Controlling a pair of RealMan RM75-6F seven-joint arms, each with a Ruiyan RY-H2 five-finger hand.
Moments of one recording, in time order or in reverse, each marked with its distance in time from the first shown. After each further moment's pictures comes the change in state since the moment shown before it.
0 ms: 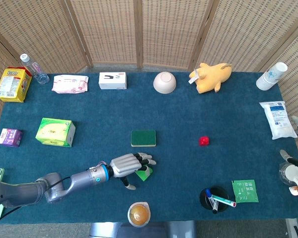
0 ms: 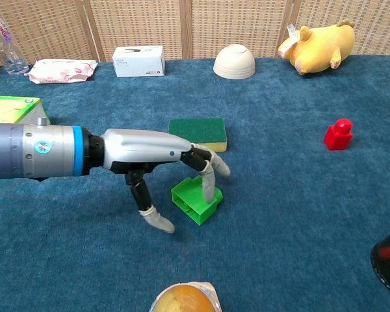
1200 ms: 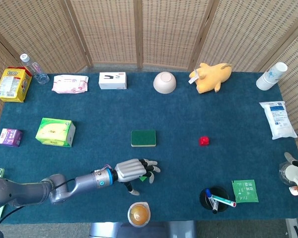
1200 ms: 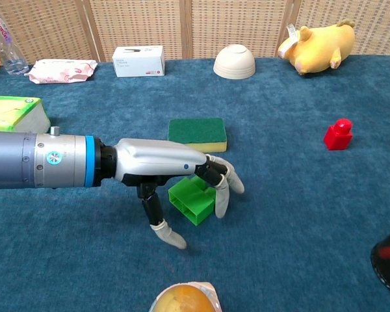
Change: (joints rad) left arm -0.050 -0.048 0.041 0.018 0.006 0.036 -0.009; right arm -0.056 0.006 0.035 0.006 -0.004 -0.007 0.055
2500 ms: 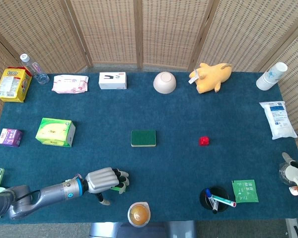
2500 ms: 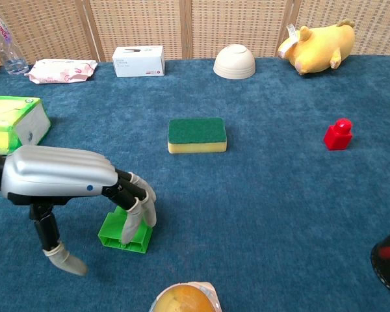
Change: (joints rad) left arm 0.095 0.293 0.180 -0.269 0.057 0.092 0.164; right arm -0.022 -0.005 0.024 -0.029 -0.023 0.006 0.012
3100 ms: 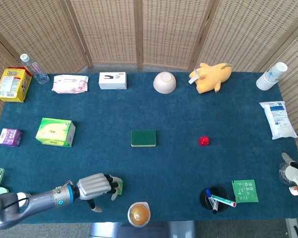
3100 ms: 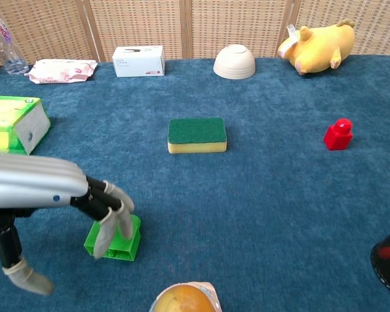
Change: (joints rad) left arm 0.043 0.088 0.034 -0.095 0.003 0.025 0.026; right arm -0.007 -0.003 0.001 -0.003 -0.018 0.004 0.009
